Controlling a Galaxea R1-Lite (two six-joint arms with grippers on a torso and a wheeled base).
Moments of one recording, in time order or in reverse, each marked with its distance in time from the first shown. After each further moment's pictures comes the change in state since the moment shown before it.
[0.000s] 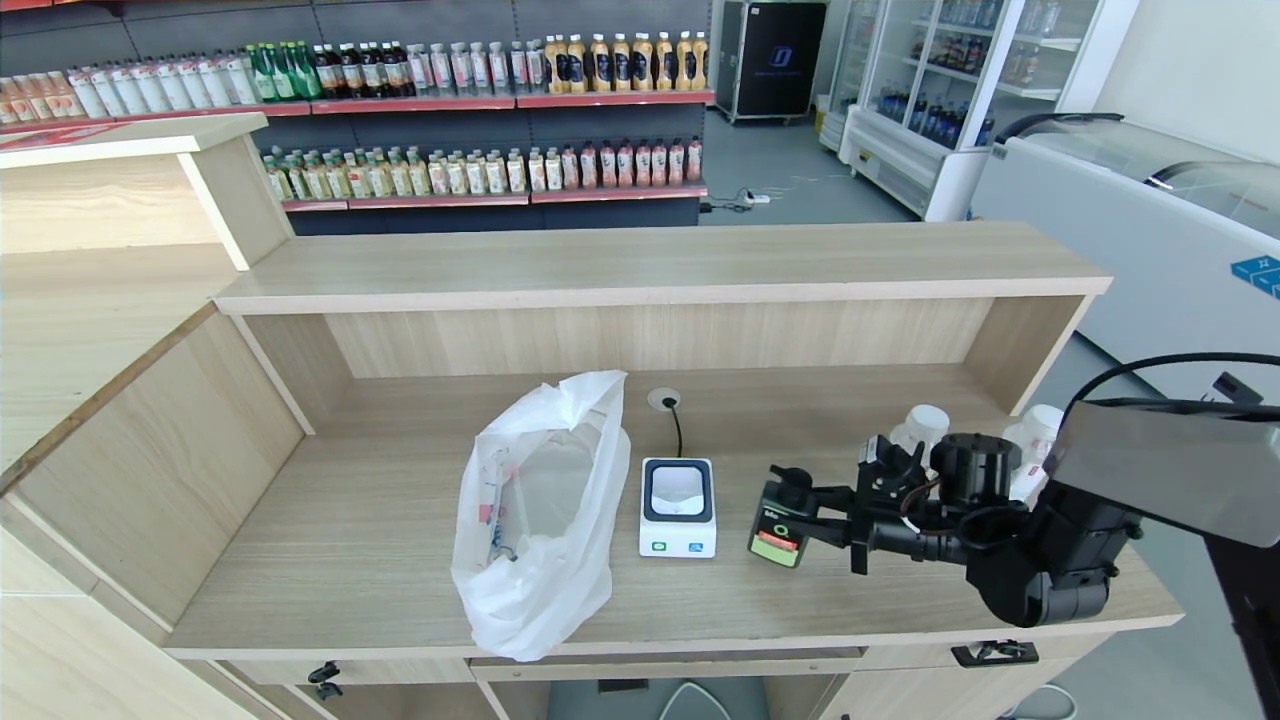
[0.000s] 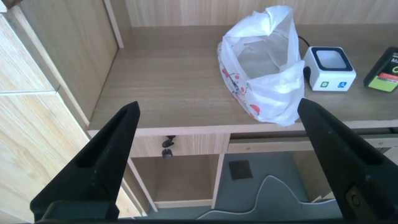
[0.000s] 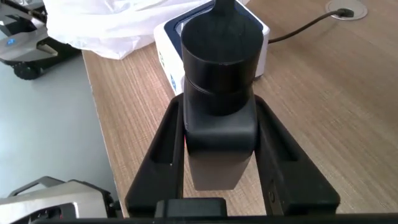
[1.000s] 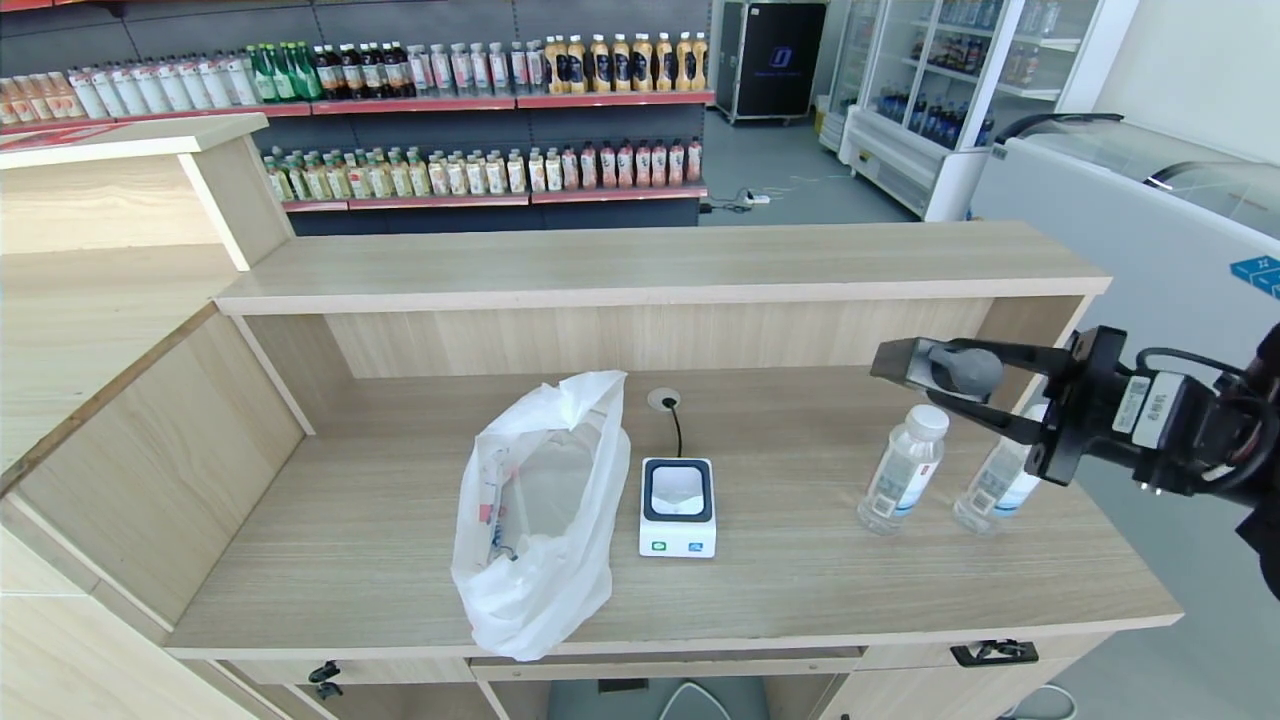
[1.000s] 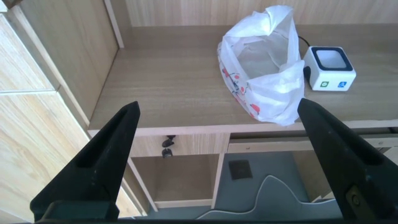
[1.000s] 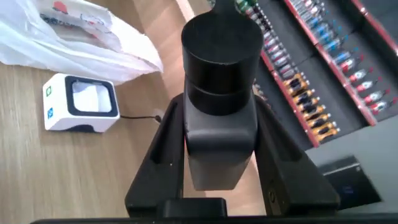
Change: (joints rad) left arm 0.000 0.000 0.000 0.000 0.000 0.000; right arm -0.149 -0.723 0.260 0.007 0.042 -0.607
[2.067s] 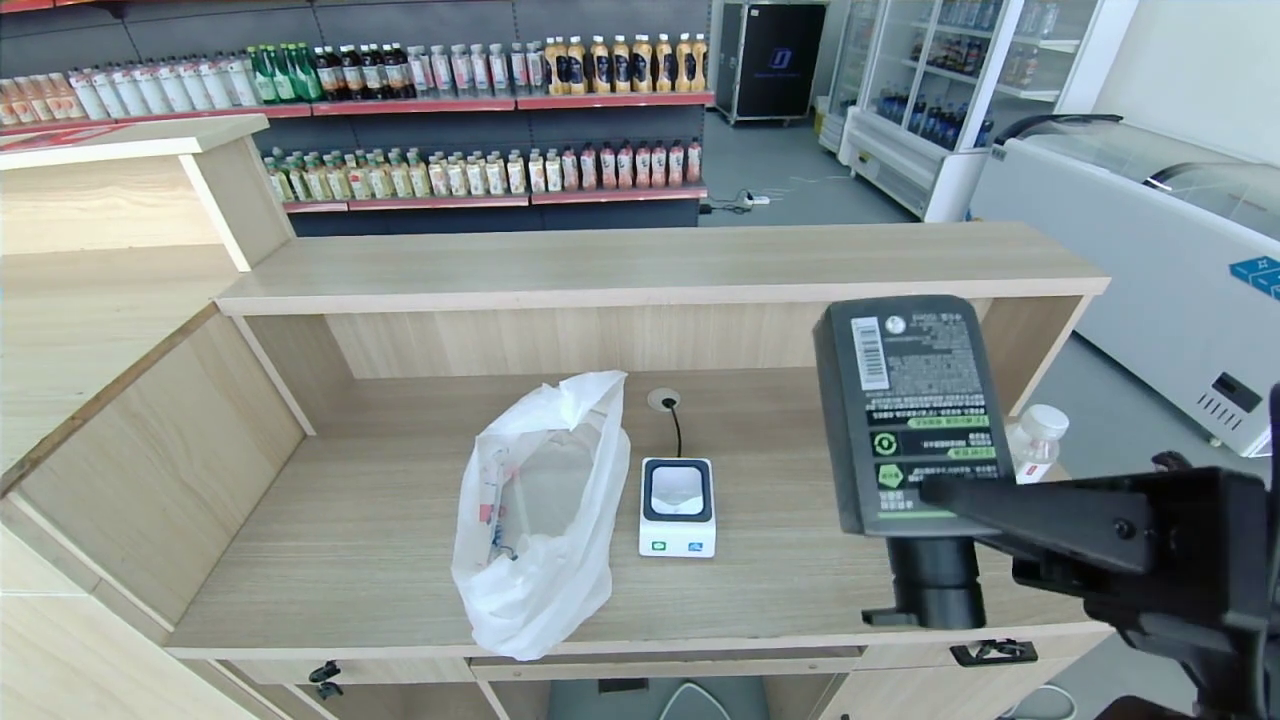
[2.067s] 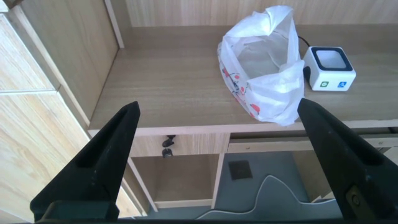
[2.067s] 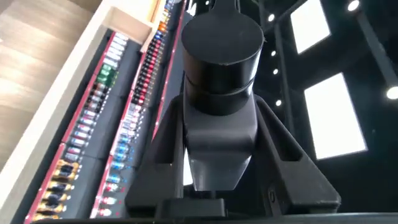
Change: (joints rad) left arm 0.000 0.000 0.000 0.000 0.000 0.000; right arm 0.512 -0.313 0.221 0.029 -0.170 -1.243
